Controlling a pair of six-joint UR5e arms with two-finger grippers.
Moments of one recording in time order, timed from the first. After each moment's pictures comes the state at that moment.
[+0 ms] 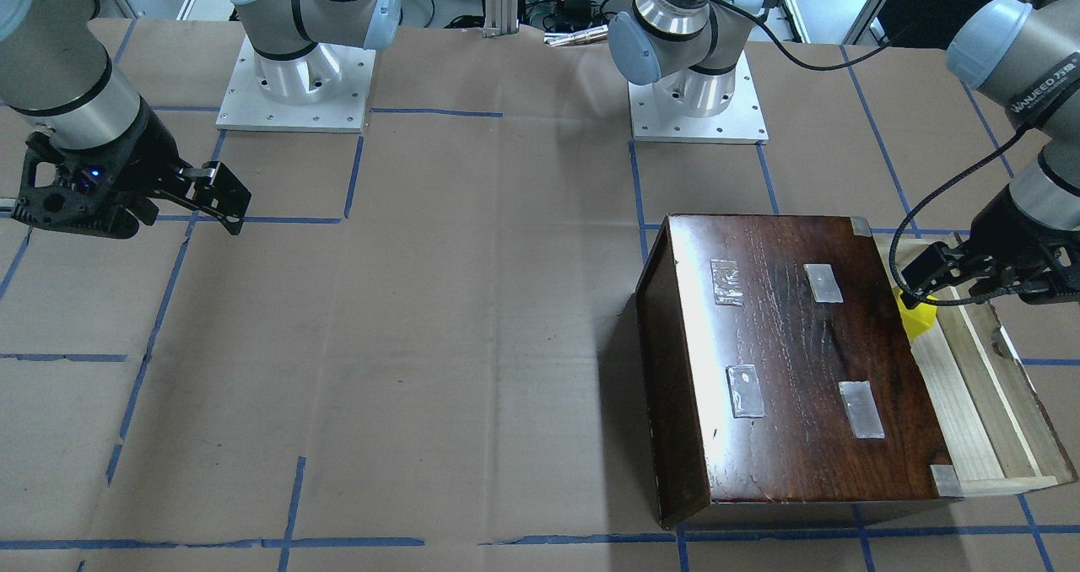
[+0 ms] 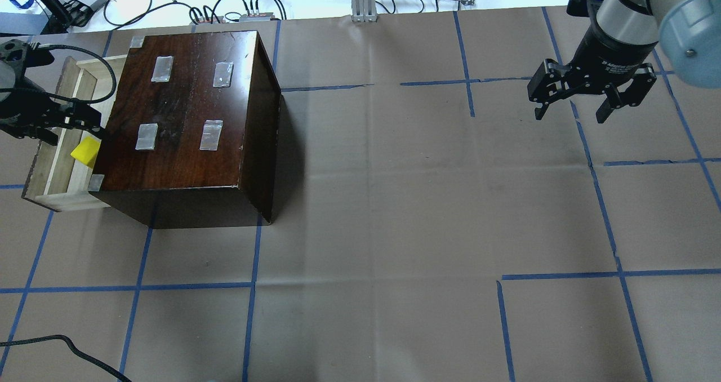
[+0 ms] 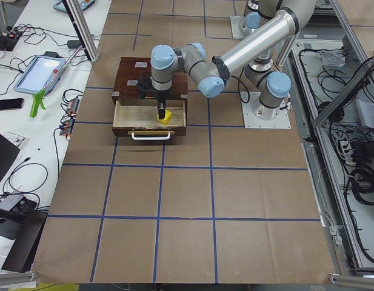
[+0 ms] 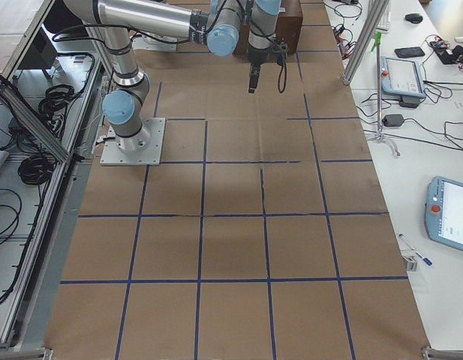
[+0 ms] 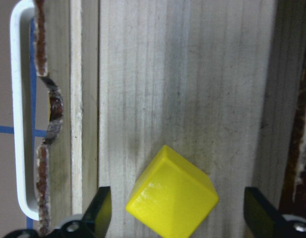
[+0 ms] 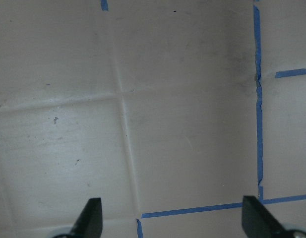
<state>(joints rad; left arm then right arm) -1.04 -1.72 -1.74 -1.15 1.52 0.44 1.43 -1.52 1.65 -1.63 -1.57 -0.03</state>
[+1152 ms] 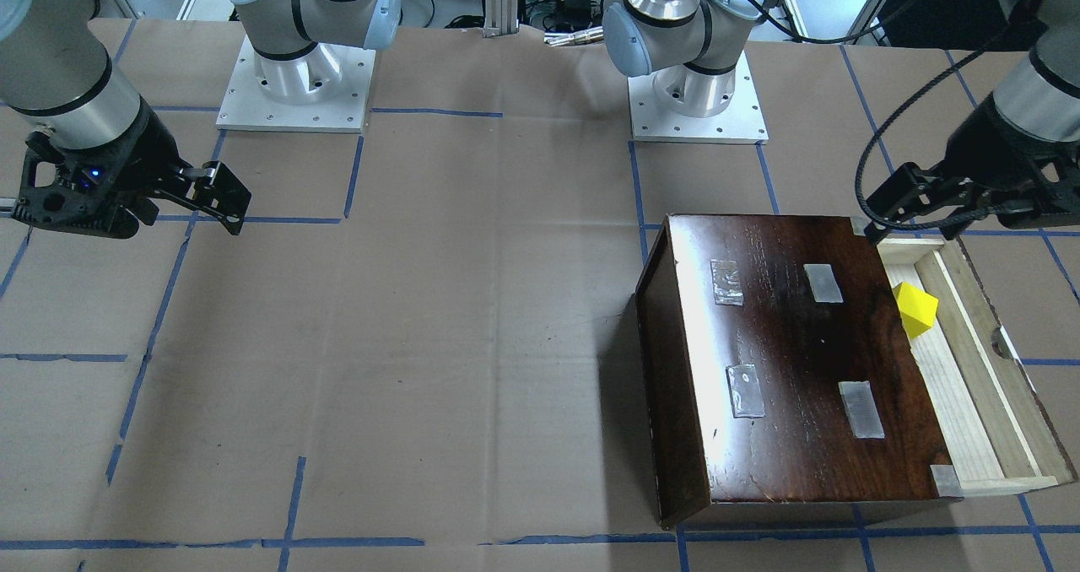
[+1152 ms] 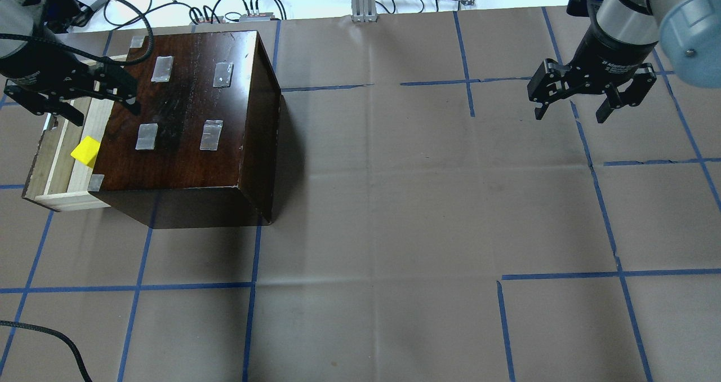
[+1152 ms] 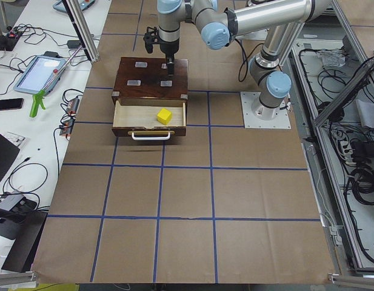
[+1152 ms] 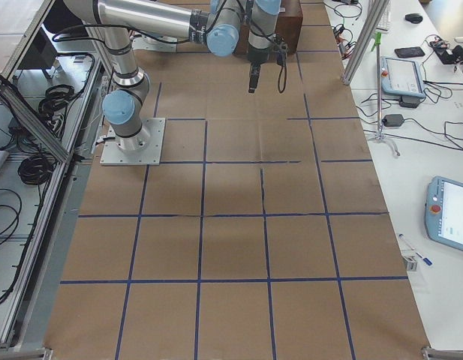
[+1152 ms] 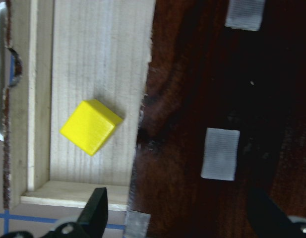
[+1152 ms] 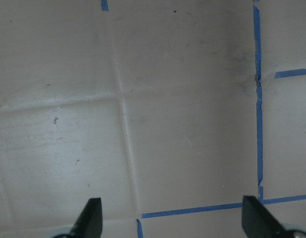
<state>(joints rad) -1.29 -1.56 -1.63 -1.50 1.51 0.16 1.43 -1.52 1.65 -1.63 -1.57 -0.03</state>
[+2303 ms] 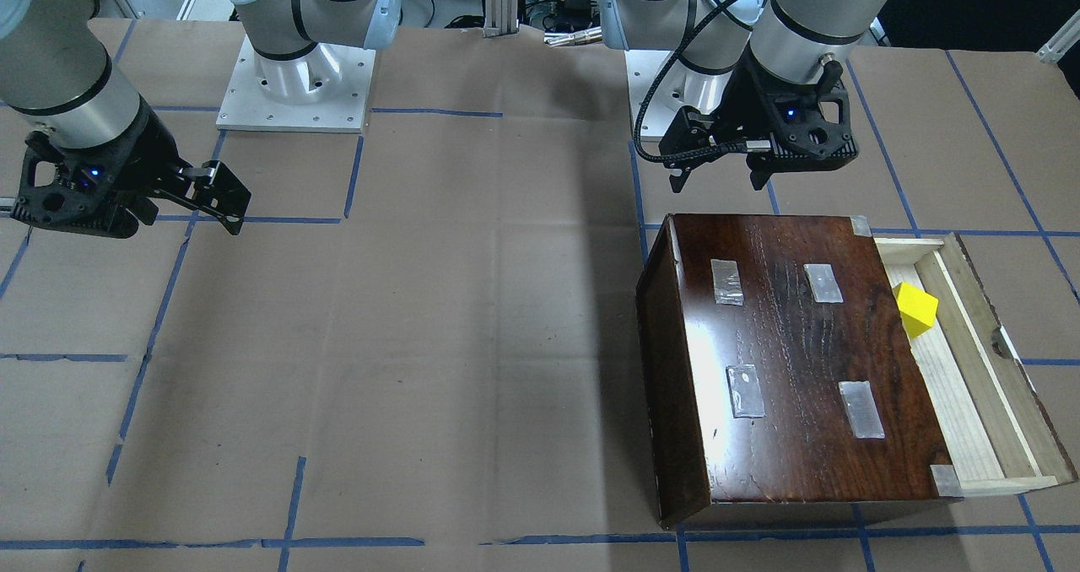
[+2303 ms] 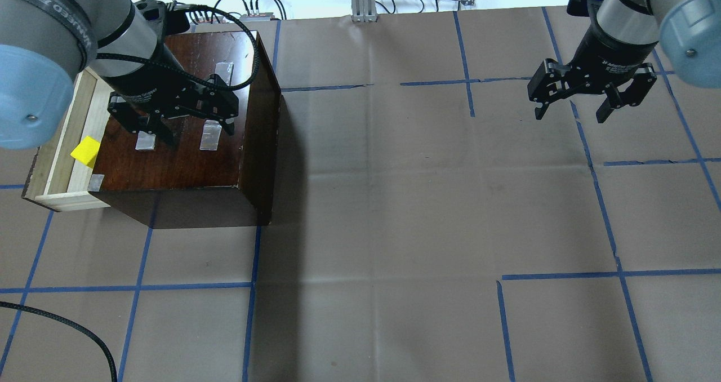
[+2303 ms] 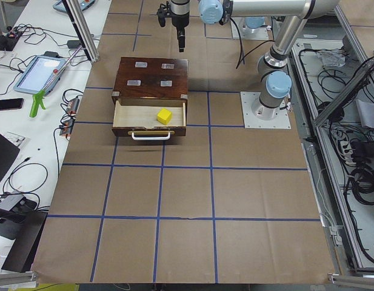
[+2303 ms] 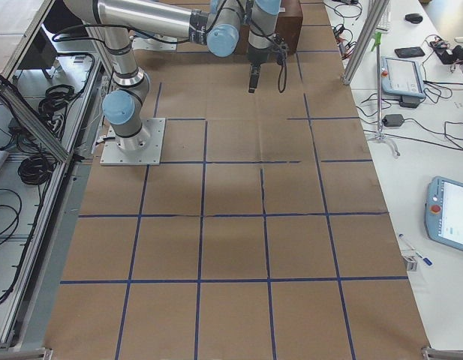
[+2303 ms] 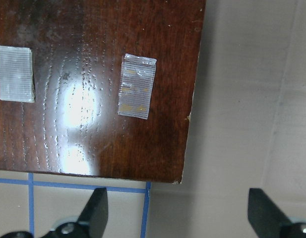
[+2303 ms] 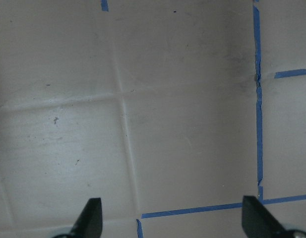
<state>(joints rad) -1.55 -1.53 -1.66 -1.53 1.52 -0.08 1.43 -1.52 1.65 -1.63 -1.57 -0.03</state>
